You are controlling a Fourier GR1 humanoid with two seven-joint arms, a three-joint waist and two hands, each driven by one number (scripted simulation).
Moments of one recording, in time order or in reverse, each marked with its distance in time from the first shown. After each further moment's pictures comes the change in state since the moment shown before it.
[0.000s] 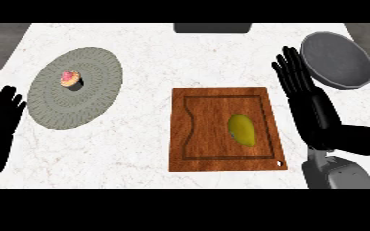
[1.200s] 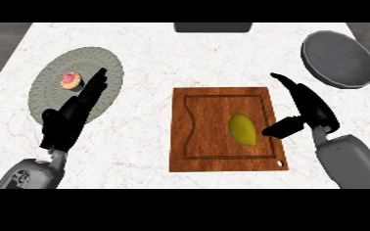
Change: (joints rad) left arm -0.253 -0.138 -0.291 -0.037 -0.216 -0.073 0.171; right arm -0.143 -0.287 0.192 0.291 0.509 0.105 0.513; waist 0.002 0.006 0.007
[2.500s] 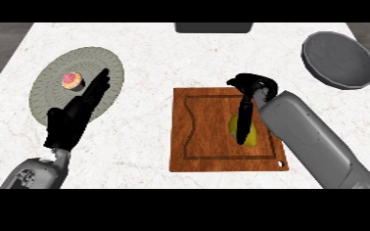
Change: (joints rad) left arm 0.001 -0.045 0.029 0.013 -0.039 -0.035 0.013; right arm -0.417 0.163 0.197 0.235 -0.256 0.544 0.528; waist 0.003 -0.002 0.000
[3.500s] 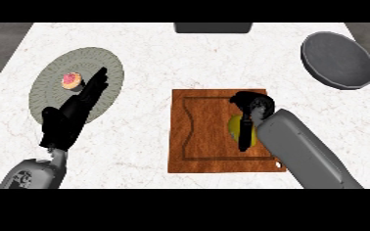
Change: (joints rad) left arm 0.014 -0.036 0.061 -0.023 -0.041 -0.062 0.025; right arm 0.117 0.024 0.040 -0.012 0.144 0.022 -0.040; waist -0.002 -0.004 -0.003
